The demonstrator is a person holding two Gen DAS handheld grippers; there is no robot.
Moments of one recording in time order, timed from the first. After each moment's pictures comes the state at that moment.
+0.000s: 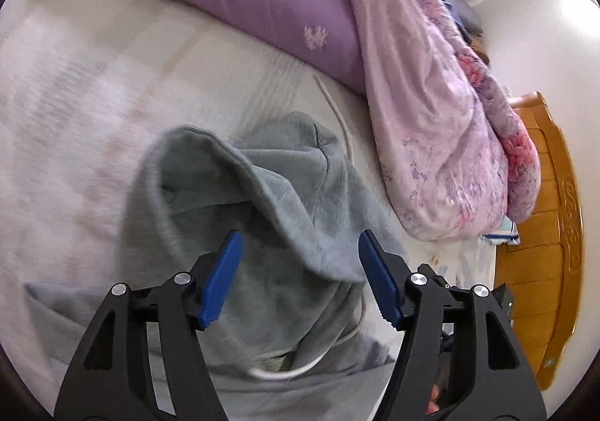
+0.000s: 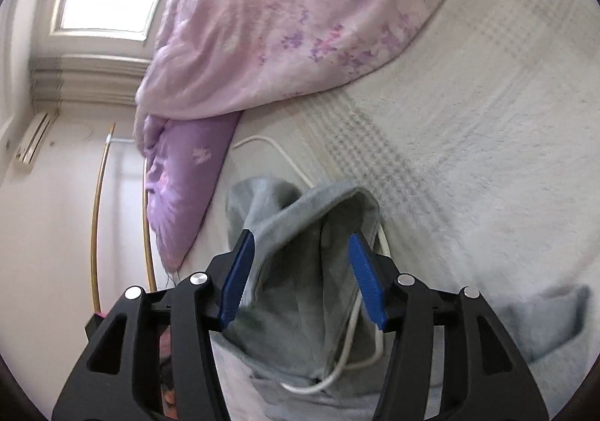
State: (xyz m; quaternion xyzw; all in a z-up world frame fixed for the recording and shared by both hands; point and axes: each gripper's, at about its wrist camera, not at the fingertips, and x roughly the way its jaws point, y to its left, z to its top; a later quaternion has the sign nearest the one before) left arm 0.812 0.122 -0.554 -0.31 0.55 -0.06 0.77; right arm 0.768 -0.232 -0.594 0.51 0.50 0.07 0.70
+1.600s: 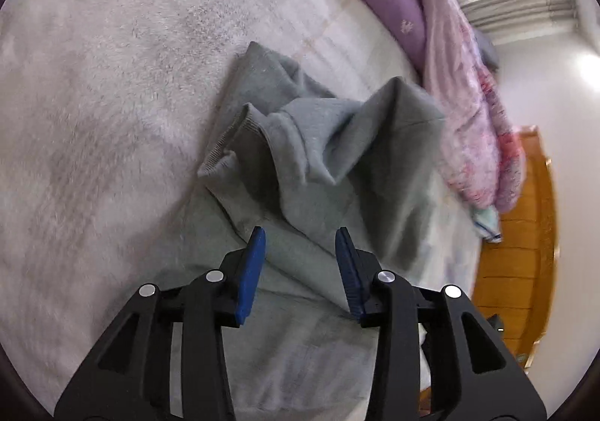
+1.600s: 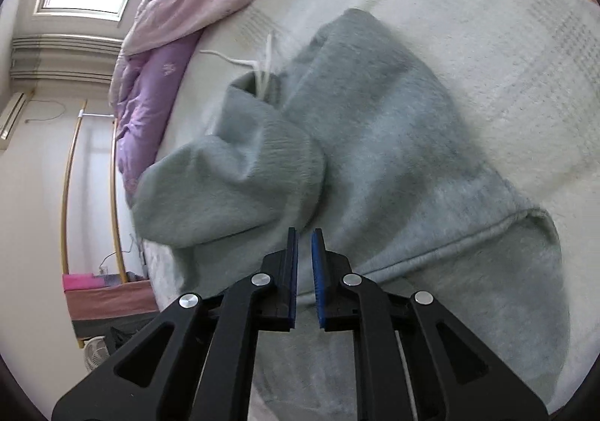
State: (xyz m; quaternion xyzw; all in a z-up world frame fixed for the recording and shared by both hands) left arm 0.524 0.236 -0.565 -0.41 0.53 -0.03 0.74; right arm 0.513 -0.211 -0.557 0.46 0.55 0.03 0.70
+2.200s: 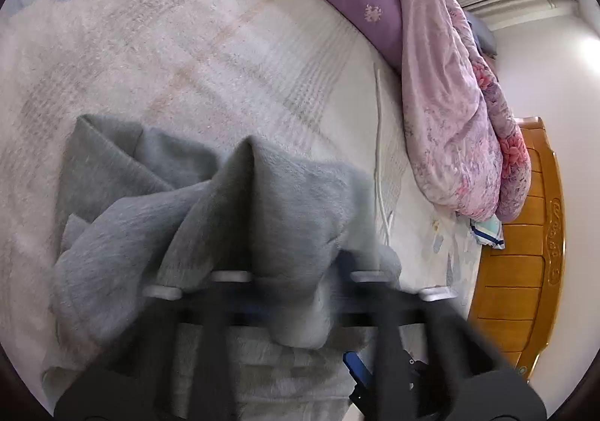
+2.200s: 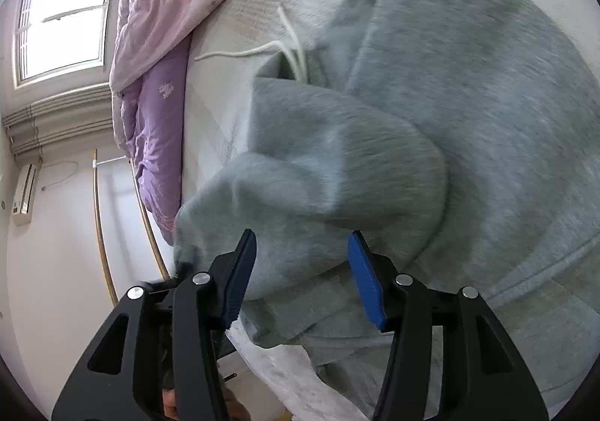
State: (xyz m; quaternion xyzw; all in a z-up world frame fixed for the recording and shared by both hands) left arm 0.670 0.159 -0.559 -0.38 0.55 -0.04 0.74; right arm 0.576 -0.170 -0.587 0.58 0.54 0.01 0.61
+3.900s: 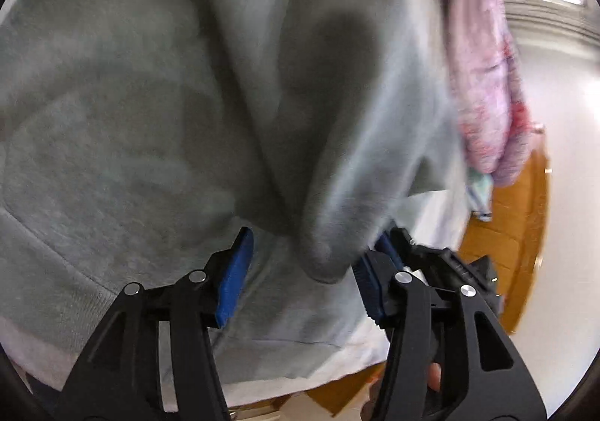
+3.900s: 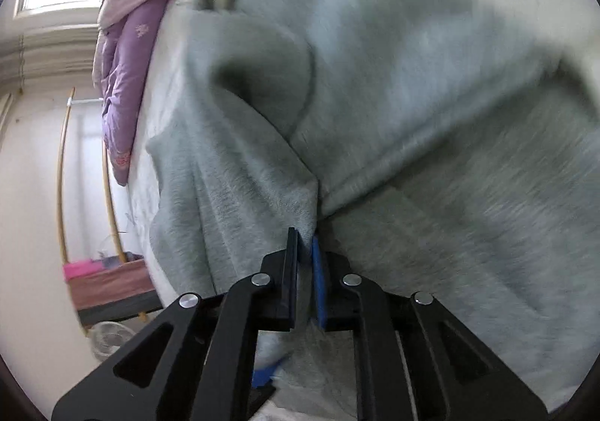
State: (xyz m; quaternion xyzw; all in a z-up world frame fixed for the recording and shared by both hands) left arm 0.450 0.113 -0.617 -0.49 0.59 -0.05 0.64; right arm 0.491 -0.165 -0.606 0.46 0.59 0.04 0.66
